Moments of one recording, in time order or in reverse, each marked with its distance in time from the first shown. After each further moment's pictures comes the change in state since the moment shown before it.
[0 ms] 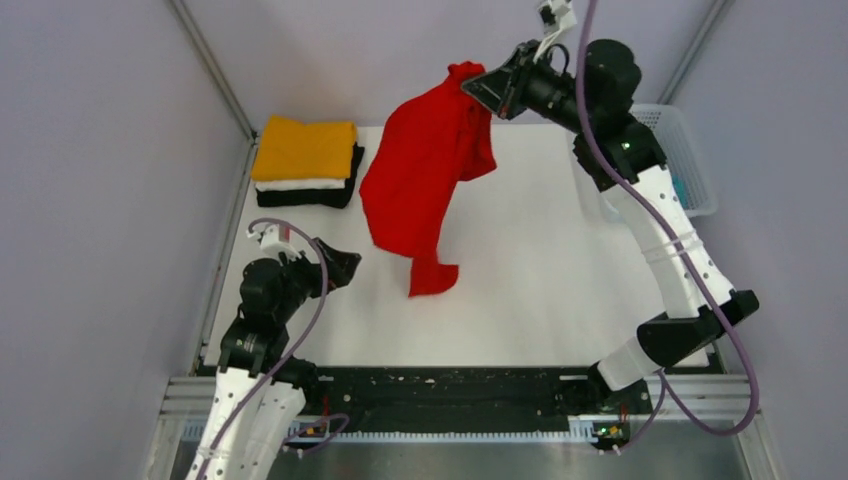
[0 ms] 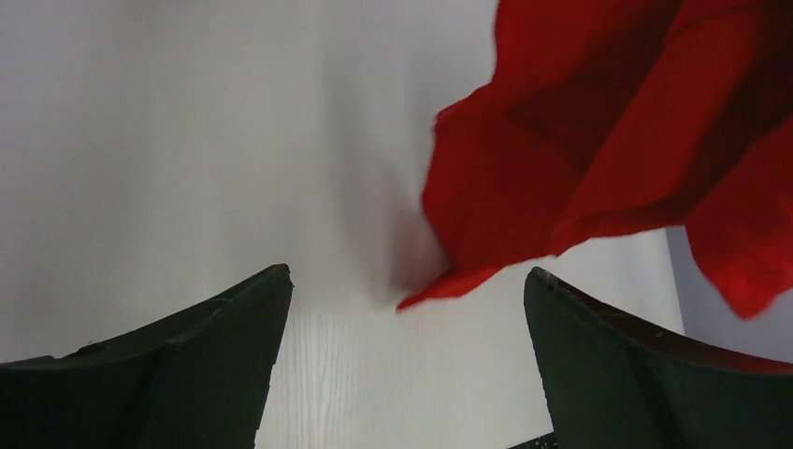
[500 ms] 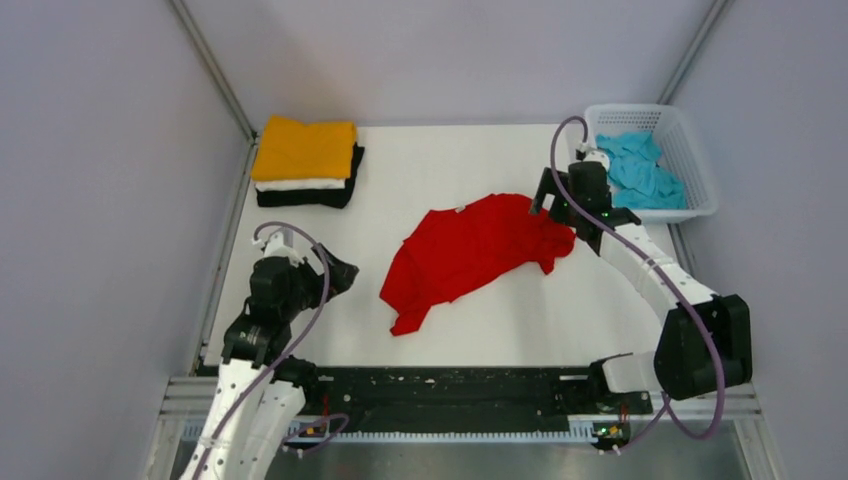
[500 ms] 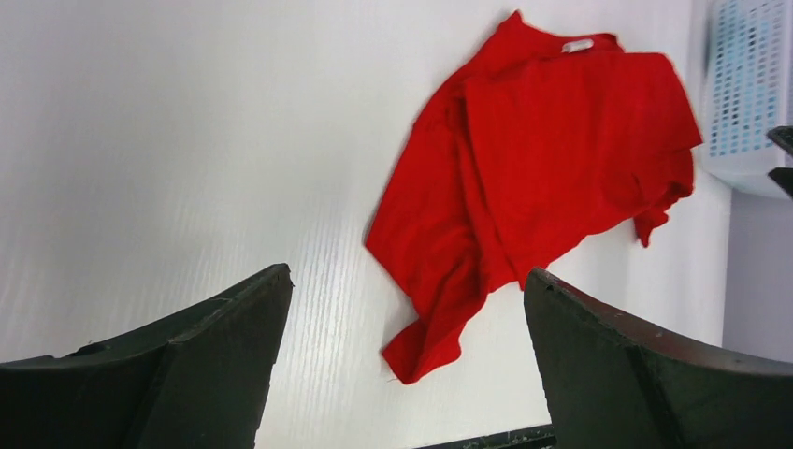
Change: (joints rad) left arm 0.000 0.010 0.006 -0.169 -0.088 -0.037; right arm -0.237 -0.187 -1.036 0.074 0.603 0.052
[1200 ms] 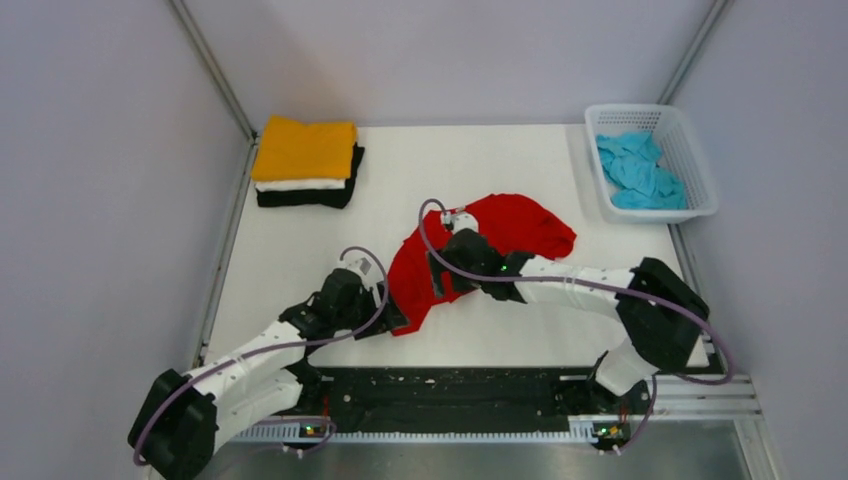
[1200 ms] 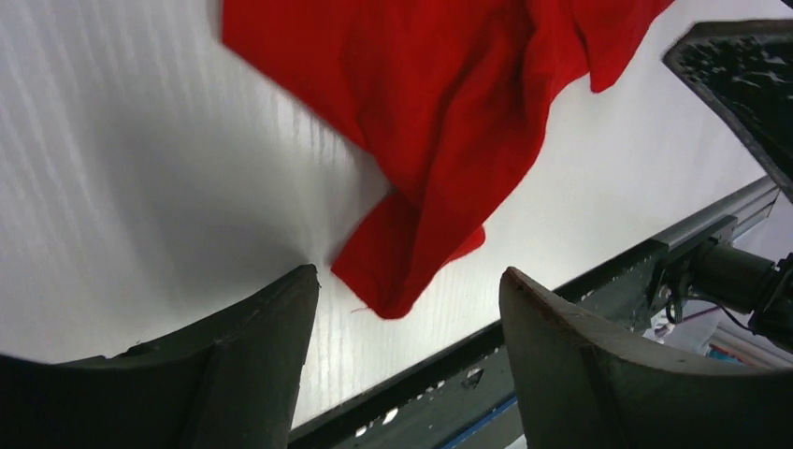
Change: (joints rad) left arm -0.418 0.407 -0.265 0.337 0.132 -0.175; right arm 0.697 0.158 -0.108 0.092 0.051 0.087
